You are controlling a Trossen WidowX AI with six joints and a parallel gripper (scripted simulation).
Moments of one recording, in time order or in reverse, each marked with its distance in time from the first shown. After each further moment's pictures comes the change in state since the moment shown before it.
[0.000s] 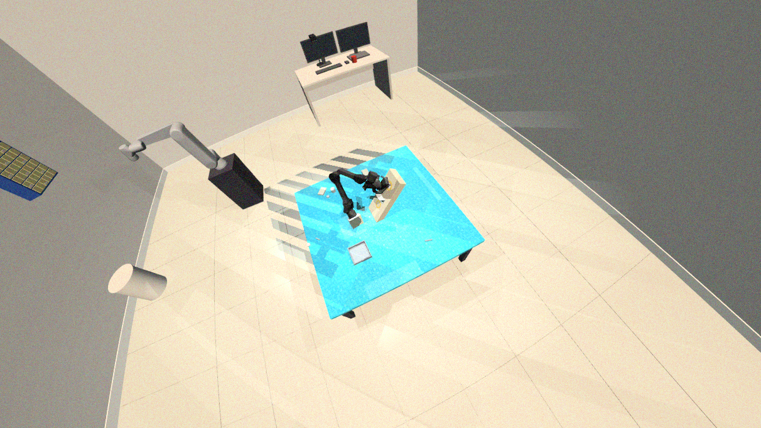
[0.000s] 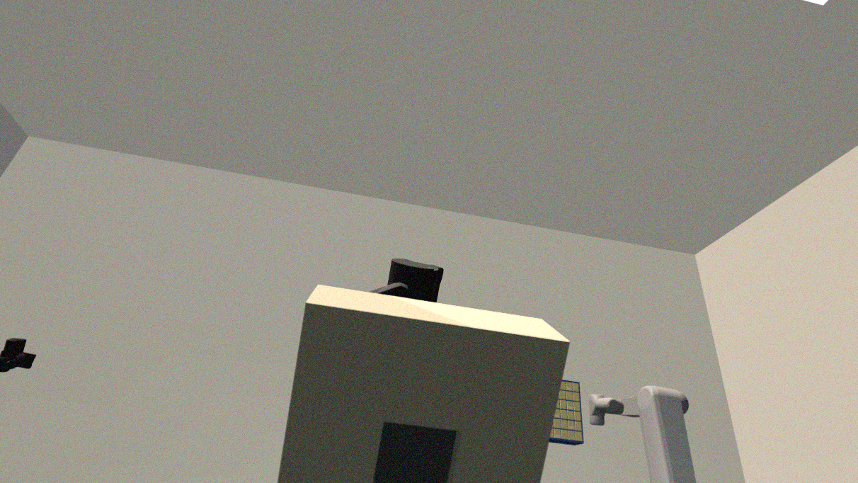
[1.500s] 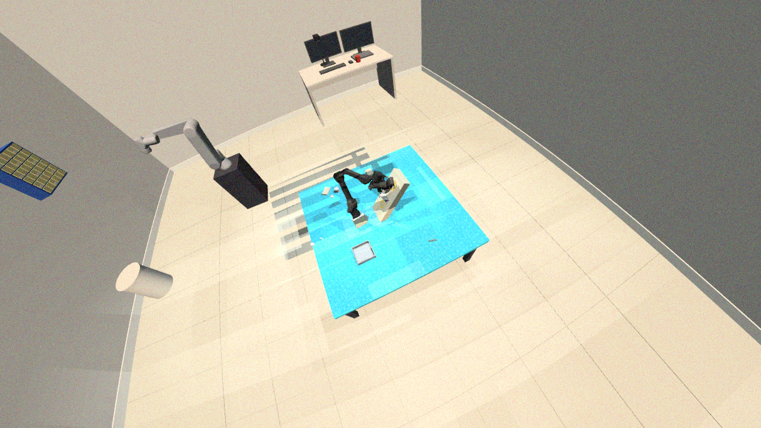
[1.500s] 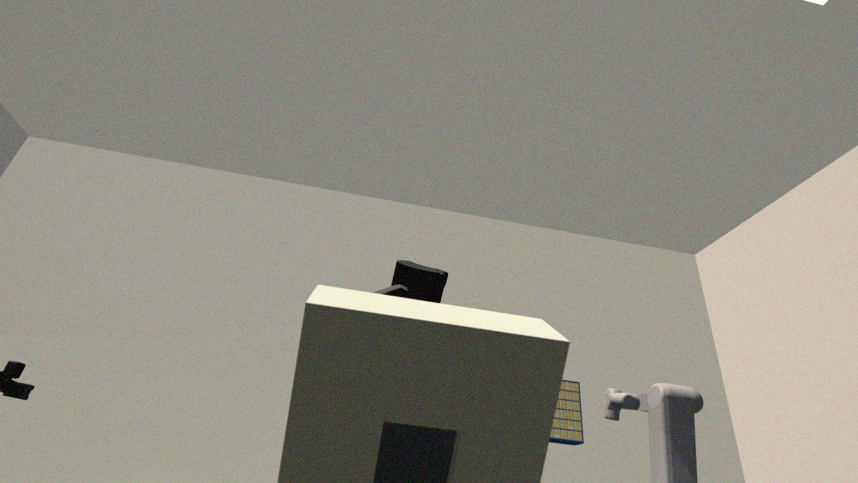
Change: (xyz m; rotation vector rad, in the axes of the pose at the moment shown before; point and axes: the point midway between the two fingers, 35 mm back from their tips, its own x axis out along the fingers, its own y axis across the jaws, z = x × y) arm 0.012 -0.001 0.000 0.009 -0.006 -0.005
